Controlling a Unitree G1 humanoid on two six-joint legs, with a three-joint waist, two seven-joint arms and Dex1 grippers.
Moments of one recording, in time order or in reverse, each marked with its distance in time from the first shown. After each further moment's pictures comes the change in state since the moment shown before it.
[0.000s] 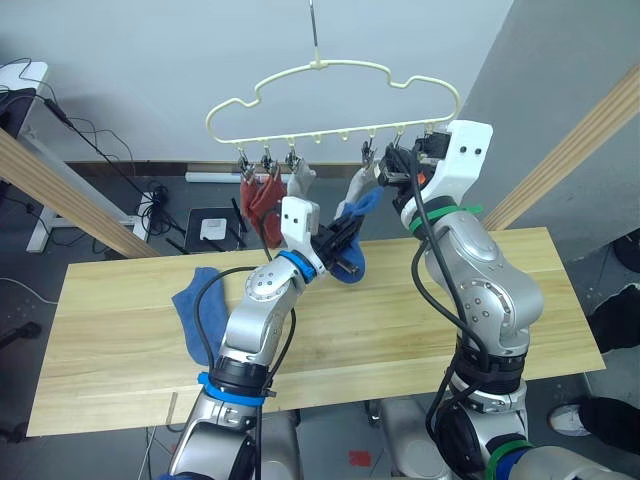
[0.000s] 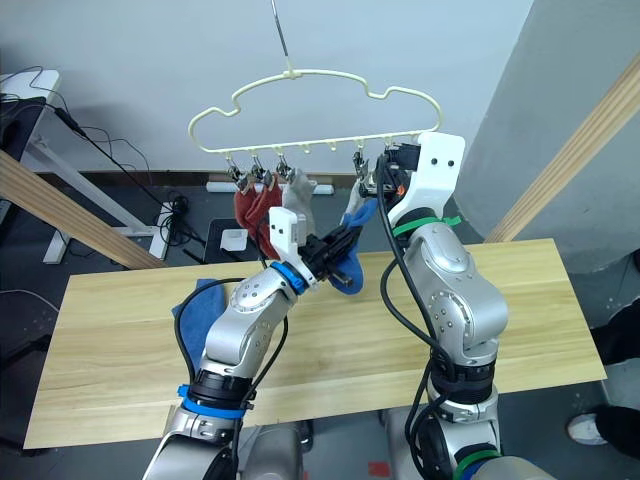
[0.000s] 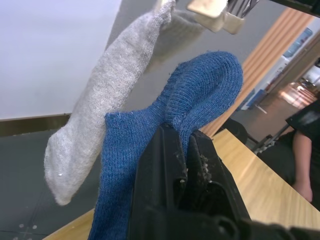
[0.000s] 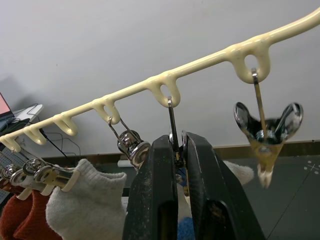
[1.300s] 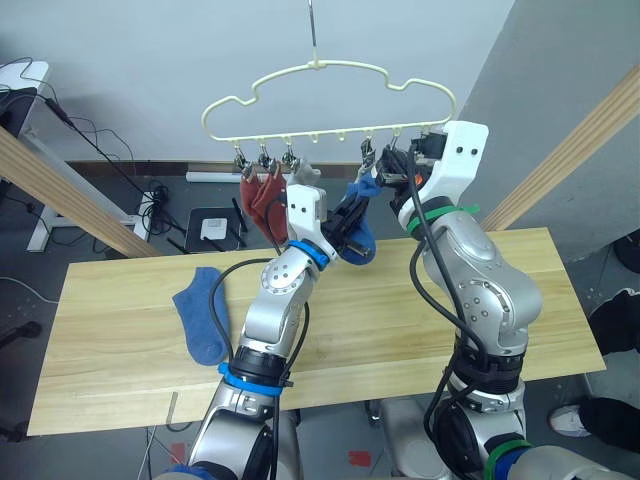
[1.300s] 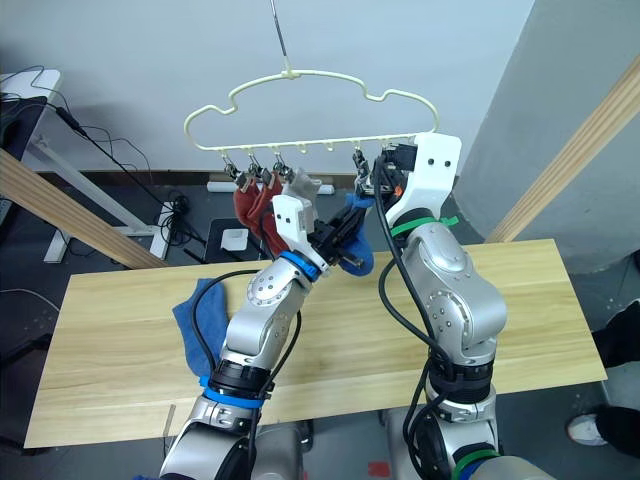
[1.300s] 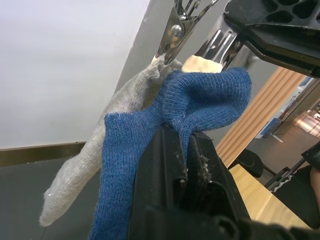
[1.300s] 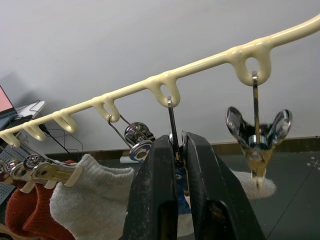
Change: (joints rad) left arm -0.061 -0.082 -0.004 0.083 0.043 -0.123 0.090; right arm -0.005 0.011 -0.001 0.000 0.001 0.022 -0.002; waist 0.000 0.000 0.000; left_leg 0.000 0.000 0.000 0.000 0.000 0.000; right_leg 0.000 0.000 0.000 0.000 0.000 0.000
